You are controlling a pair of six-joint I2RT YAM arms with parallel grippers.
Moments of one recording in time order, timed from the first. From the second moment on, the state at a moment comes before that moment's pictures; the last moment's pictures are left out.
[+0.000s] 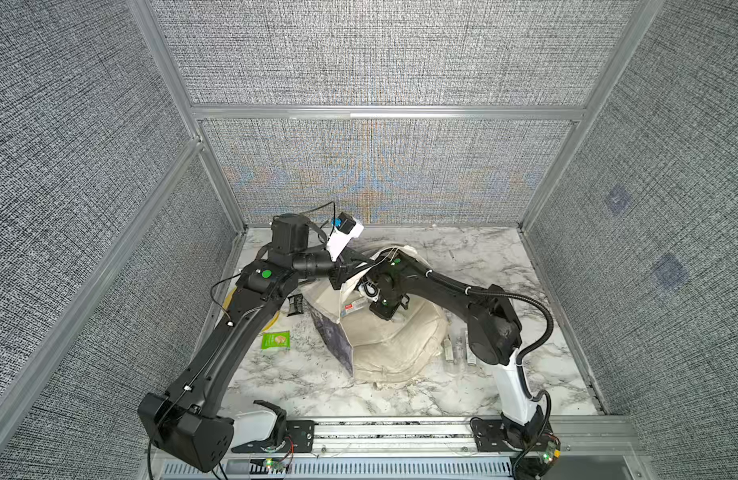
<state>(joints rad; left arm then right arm) -0.42 1.28 1.38 -0.57 0.84 0.15 0.80 2.15 1.85 -1.11 -0.01 -0.23</state>
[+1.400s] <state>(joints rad) -0.42 1.28 1.35 -0.47 0.68 0.08 0.86 1.18 1.60 -1.28 -0.21 0.12</state>
